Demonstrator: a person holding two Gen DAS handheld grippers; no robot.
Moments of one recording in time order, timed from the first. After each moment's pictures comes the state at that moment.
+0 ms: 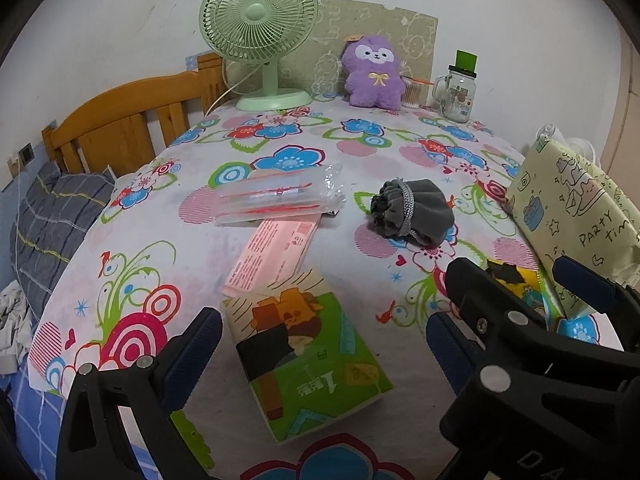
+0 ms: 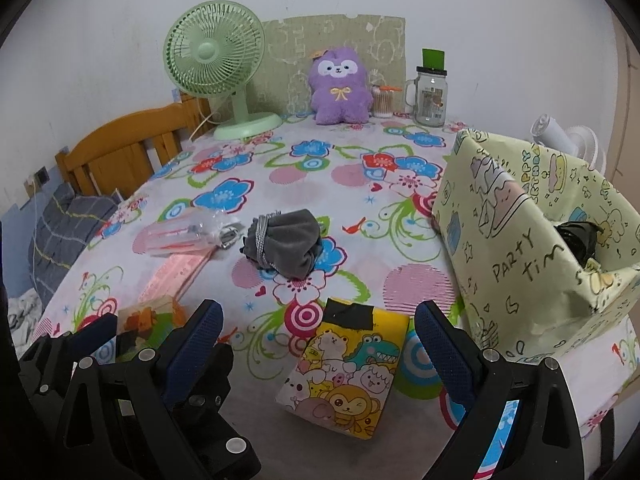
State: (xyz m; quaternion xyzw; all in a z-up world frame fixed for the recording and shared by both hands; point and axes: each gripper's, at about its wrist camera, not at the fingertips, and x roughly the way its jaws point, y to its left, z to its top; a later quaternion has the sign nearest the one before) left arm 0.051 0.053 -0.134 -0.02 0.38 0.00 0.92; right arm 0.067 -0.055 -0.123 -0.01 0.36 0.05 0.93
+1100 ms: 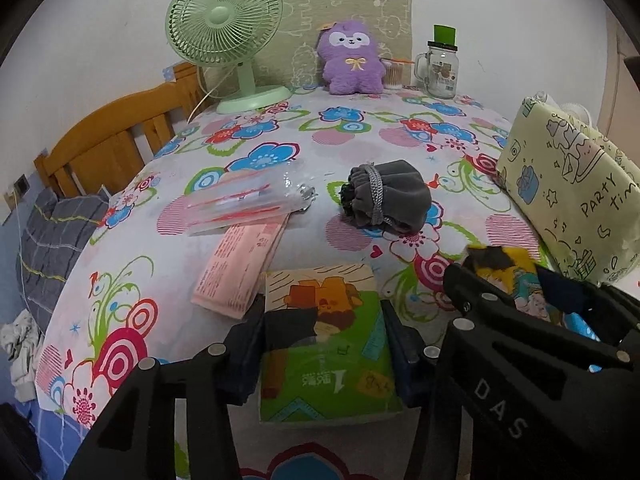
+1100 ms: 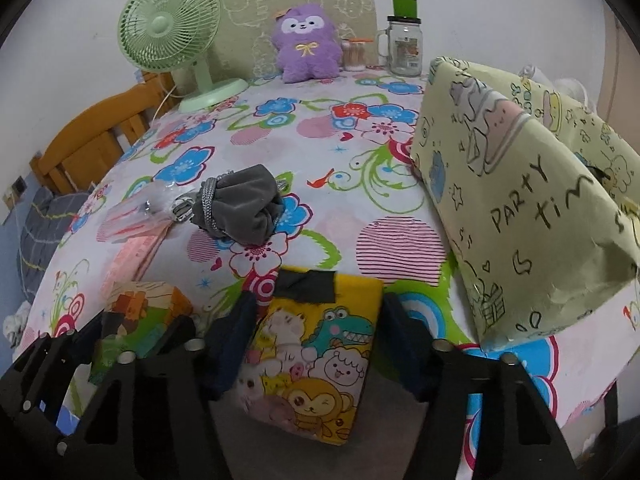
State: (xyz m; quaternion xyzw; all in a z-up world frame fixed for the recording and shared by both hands) left arm 0.062 0.028 -0.139 0.03 0.40 0.00 0.92; right arm 0.084 -0.072 -0.146 0.03 0.43 0.01 0.90
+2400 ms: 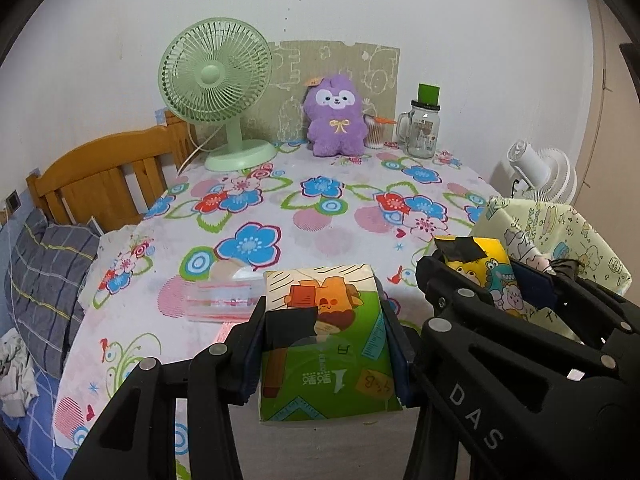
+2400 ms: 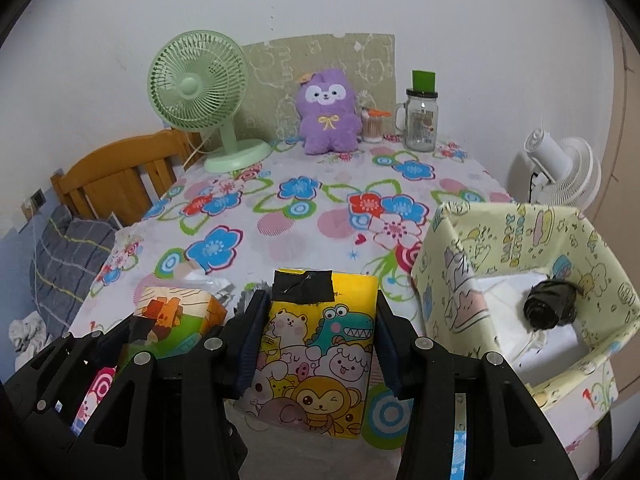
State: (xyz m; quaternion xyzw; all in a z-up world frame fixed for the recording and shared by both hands) left arm 0.074 0.021 -0.066 0.01 0.34 -0.04 0.94; right arm 0.096 -0.068 -0.066 0.00 0.35 0.04 0.94
